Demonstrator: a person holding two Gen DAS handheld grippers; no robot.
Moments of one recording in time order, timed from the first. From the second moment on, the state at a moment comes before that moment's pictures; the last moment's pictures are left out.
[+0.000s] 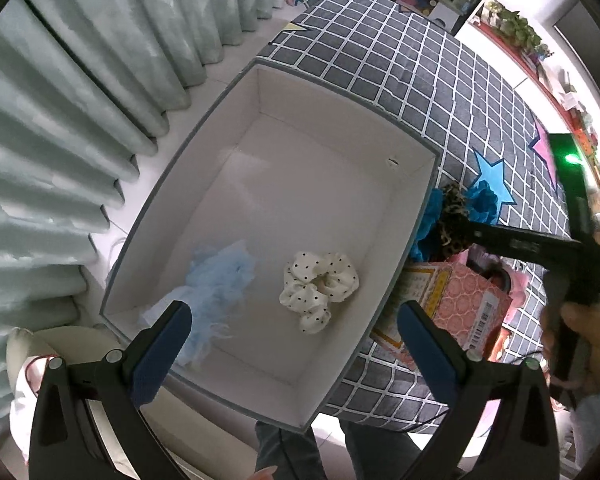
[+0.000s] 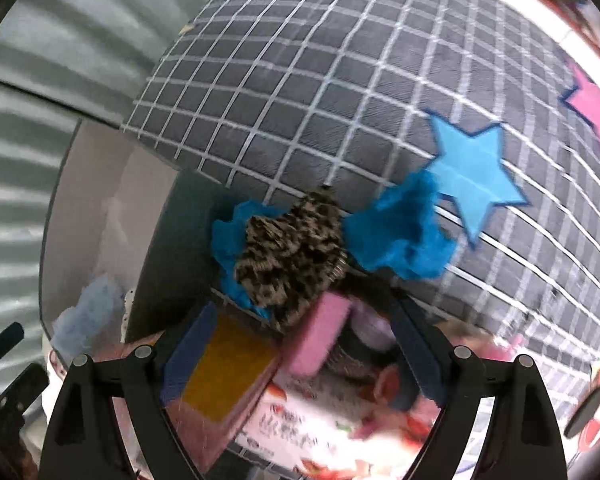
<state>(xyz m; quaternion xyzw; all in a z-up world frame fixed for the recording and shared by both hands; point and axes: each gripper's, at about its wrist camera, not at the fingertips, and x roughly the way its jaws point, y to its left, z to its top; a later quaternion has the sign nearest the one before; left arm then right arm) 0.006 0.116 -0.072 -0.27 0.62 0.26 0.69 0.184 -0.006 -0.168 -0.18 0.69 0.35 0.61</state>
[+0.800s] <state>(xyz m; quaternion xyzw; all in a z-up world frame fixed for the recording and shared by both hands) 0.115 0.055 -0.059 -0.21 0.63 0.20 0.72 0.302 -0.181 -0.182 -0.01 0.71 0.21 0.67</state>
